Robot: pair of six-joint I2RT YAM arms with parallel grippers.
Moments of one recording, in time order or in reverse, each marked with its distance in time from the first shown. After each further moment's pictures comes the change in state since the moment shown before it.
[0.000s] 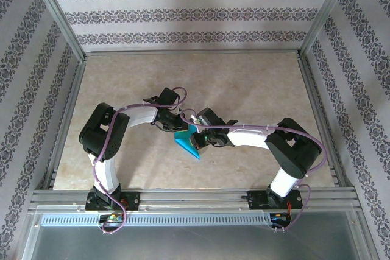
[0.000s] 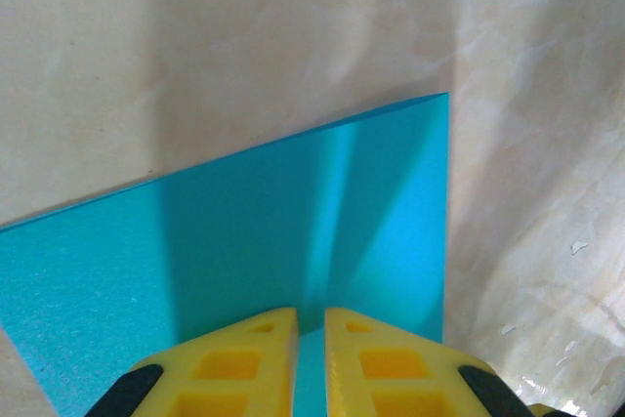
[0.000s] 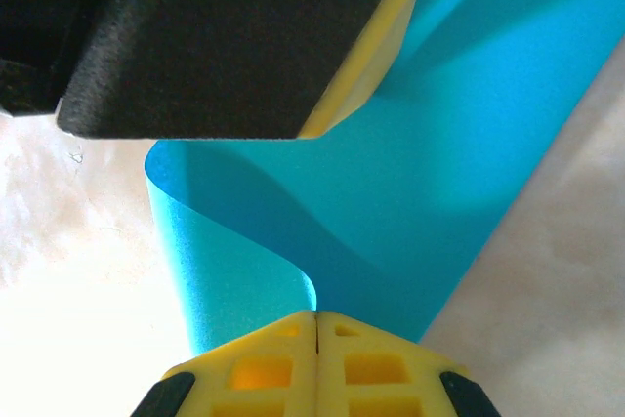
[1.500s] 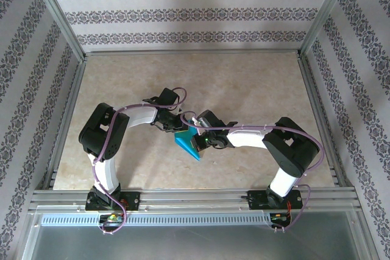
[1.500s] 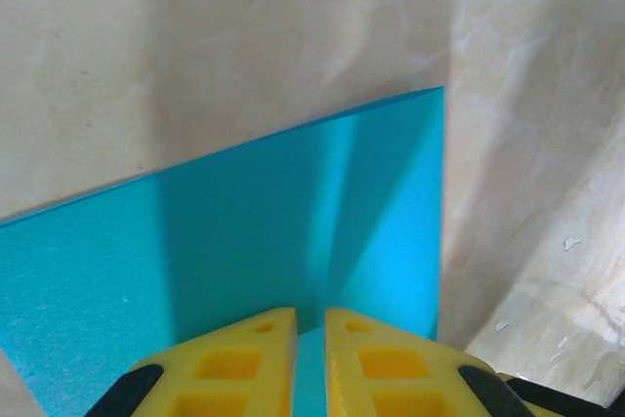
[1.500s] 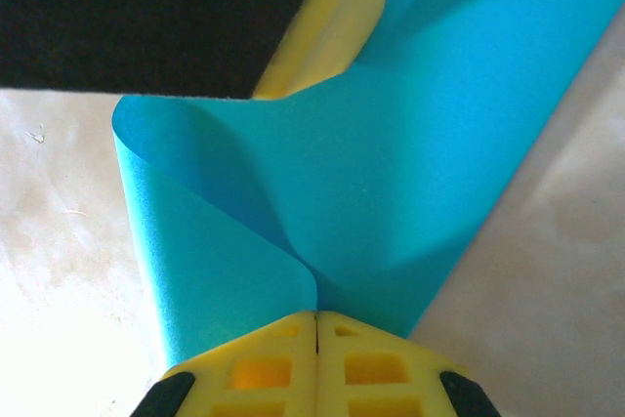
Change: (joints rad) left arm 0.000 -0.002 -0.005 0.008 0.011 -0.001; right arm 0.000 0.020 -0.029 0.029 0.004 0.000
